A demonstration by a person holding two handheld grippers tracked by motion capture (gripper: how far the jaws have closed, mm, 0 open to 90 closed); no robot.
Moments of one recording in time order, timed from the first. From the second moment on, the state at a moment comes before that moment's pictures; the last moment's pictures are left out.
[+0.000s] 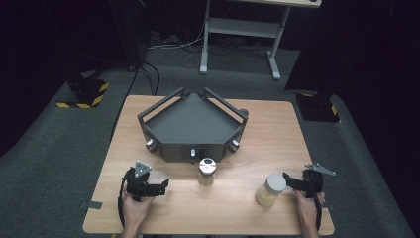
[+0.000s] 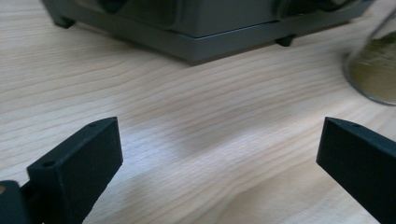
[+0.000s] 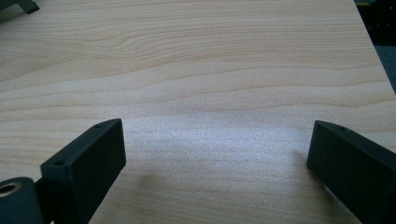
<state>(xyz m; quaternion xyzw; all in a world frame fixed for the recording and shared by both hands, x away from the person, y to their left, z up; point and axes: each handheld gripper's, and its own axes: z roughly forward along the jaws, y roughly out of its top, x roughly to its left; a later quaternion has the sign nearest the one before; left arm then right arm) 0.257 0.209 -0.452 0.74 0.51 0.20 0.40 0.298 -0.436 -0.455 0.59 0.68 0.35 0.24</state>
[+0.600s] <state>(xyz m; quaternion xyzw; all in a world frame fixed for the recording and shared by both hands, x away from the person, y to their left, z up) 0.258 0.180 -0.442 0.78 0.44 0.17 0.41 0.298 -0.437 -0.455 0.59 0.68 0.36 0.24</state>
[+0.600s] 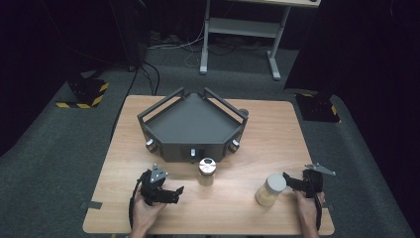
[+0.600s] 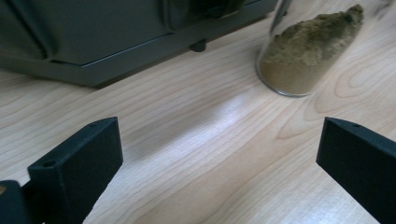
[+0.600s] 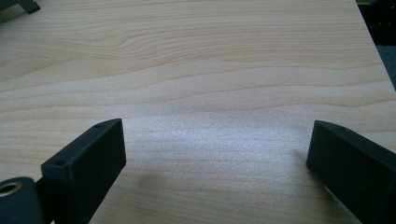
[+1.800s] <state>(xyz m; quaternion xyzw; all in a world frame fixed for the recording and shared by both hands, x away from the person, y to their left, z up) 0.269 0.123 -0.427 0.81 0.36 0.17 0.43 0.296 -0.438 -0.456 0.59 0.68 0.36 0.25</state>
